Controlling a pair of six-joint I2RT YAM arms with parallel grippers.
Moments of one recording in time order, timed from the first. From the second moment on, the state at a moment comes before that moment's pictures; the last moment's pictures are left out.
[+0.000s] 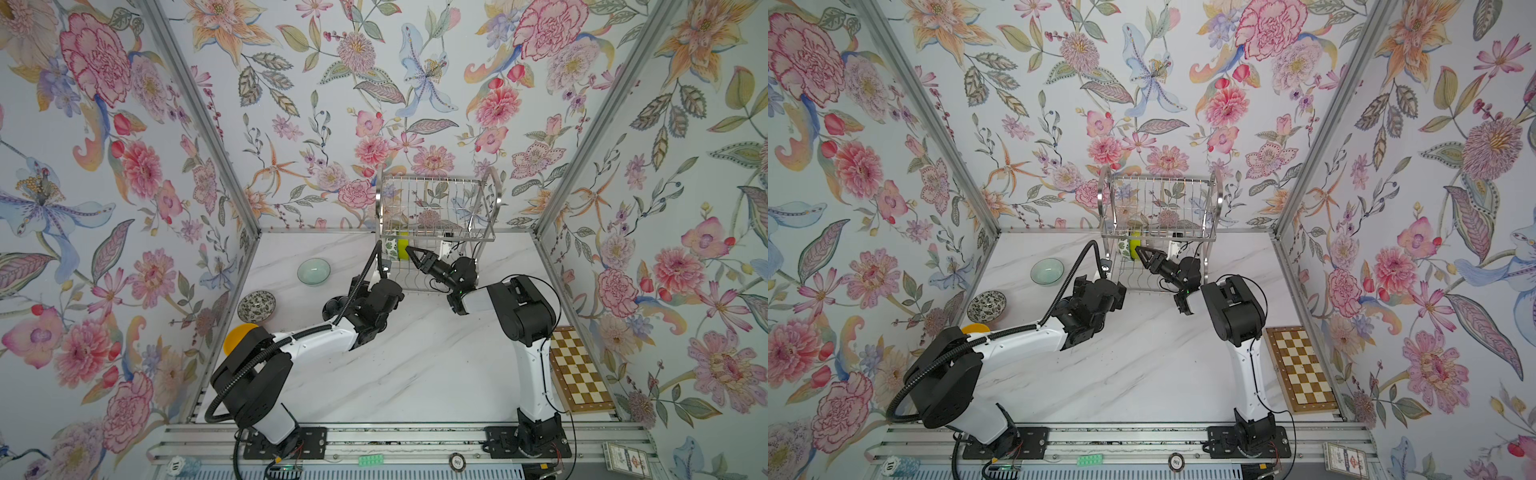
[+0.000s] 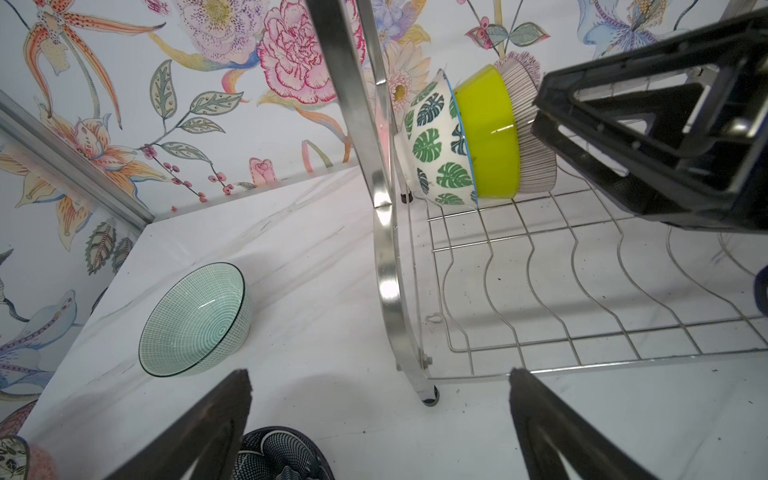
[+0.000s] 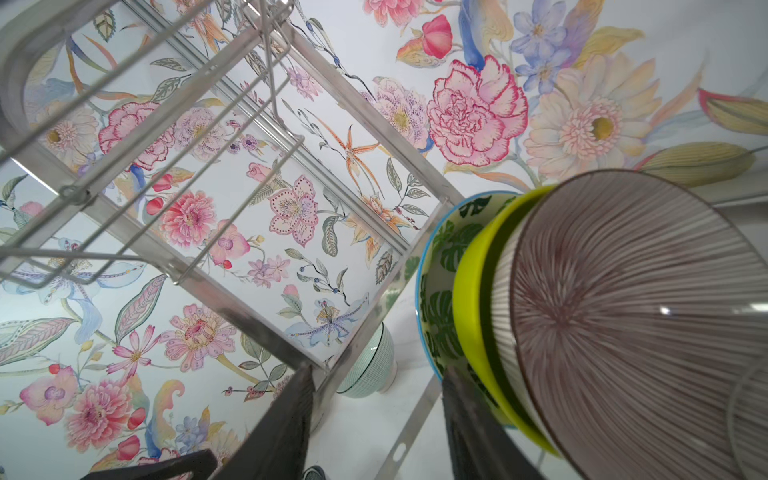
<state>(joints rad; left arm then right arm) -0.80 1.59 0.94 0.11 -0.73 -0.13 0.38 2.24 1.16 1.28 -0.54 0.95</state>
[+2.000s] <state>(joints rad) -0.24 1.05 0.73 -0.45 -0.62 -0.57 0.79 1.77 0.88 0.82 -0.14 0.35</state>
